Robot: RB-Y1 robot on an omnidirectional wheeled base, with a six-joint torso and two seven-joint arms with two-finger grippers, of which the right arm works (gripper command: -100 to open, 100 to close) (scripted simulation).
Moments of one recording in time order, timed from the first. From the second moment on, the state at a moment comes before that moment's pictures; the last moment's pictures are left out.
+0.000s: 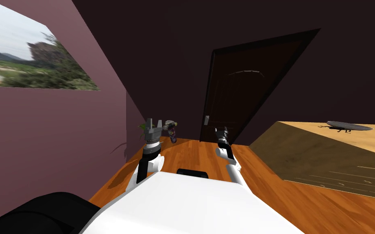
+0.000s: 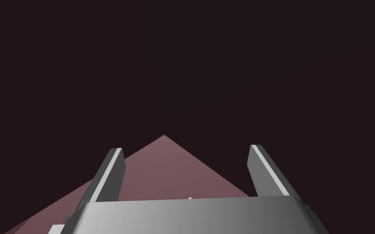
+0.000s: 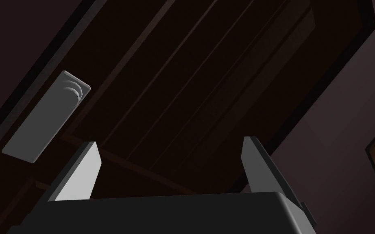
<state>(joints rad) -0.06 -0.10 -0.14 -1.39 -0.35 -0.49 -0.54</state>
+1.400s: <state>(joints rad) -0.28 -0.10 -0.17 -1.00 -0.49 -0.52 -0.79</state>
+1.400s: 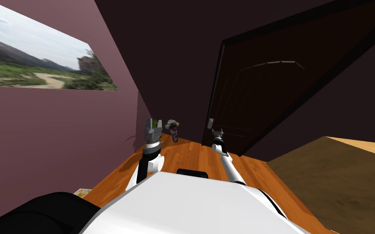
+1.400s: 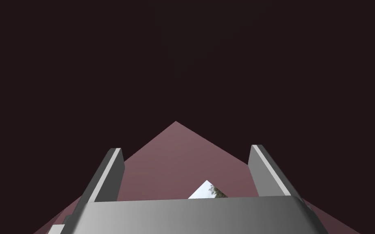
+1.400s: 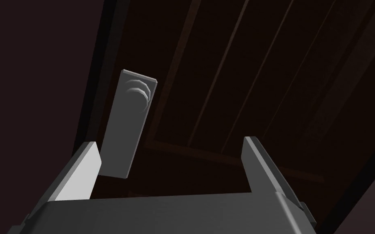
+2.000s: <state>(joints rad) -0.36 -0.09 -0.19 -0.85 -0.54 -0.53 -0.90</state>
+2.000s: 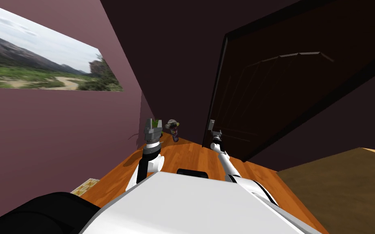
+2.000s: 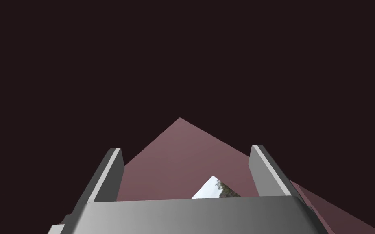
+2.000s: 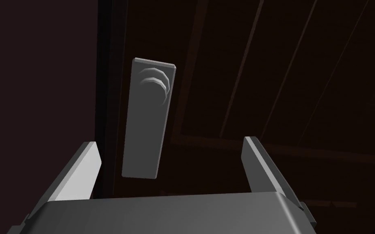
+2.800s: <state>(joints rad) -0.46 -0.09 -0.20 -0.68 -0.60 -0.55 -1.01</state>
